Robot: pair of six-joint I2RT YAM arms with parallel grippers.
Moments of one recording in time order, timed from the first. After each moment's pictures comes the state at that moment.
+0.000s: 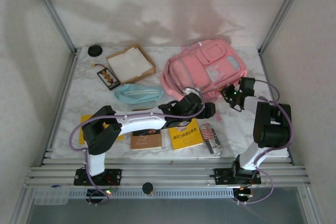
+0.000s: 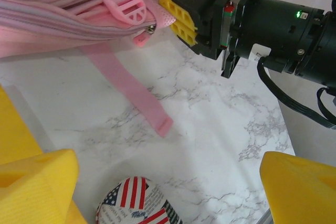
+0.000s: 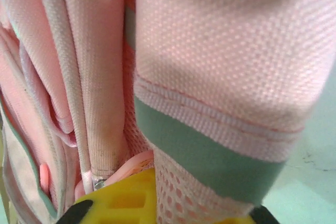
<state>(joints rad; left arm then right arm) -1.04 1.90 1.32 -0.01 -0.13 -0.90 -0.07 1.68 0.81 0.05 -0.44 0.84</state>
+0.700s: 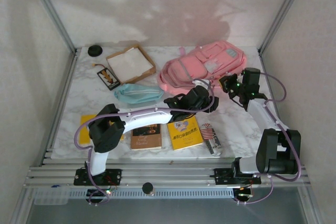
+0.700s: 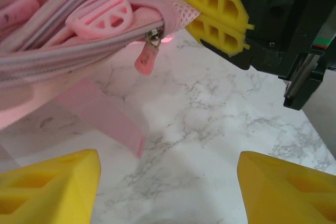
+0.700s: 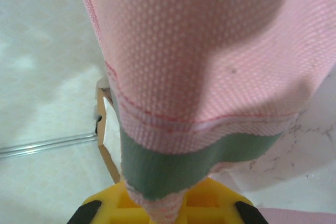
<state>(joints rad) -1.04 1.97 1.52 -0.11 -0.24 -0.61 0.00 1.37 0.87 -0.10 -0.50 1.09</state>
